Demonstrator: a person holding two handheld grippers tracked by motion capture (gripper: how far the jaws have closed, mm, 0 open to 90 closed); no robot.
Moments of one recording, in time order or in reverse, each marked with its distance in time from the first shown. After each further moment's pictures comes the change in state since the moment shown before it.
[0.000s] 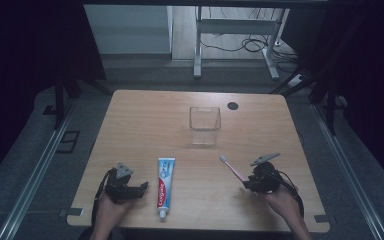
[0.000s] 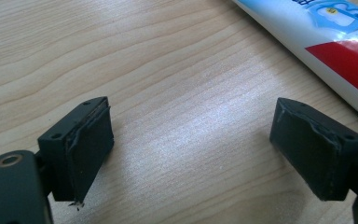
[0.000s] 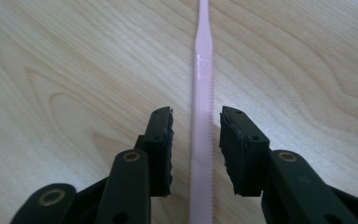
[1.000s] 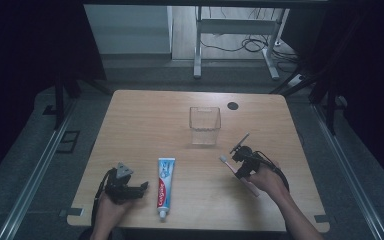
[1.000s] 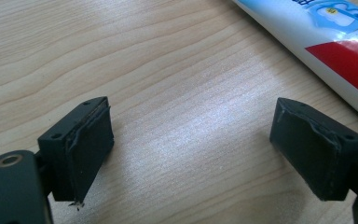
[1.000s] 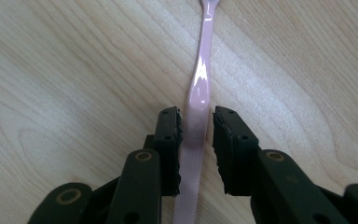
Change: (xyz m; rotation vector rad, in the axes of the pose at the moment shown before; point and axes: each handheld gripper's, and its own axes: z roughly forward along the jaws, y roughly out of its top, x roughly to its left) left arm 0.000 0.000 0.000 0.002 0.000 0.000; right arm 0.004 0.072 0.034 0.322 -0.034 -0.098
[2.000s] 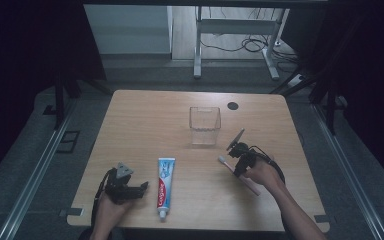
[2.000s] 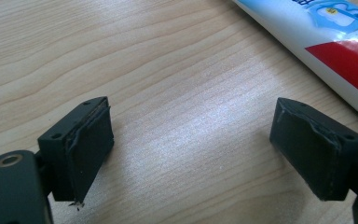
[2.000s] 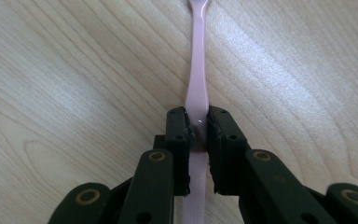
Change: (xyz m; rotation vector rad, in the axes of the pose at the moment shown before) left arm 0.000 0.000 0.000 0.000 0.000 0.000; right arm -0.007 0.016 0.006 0.083 0.055 0.026
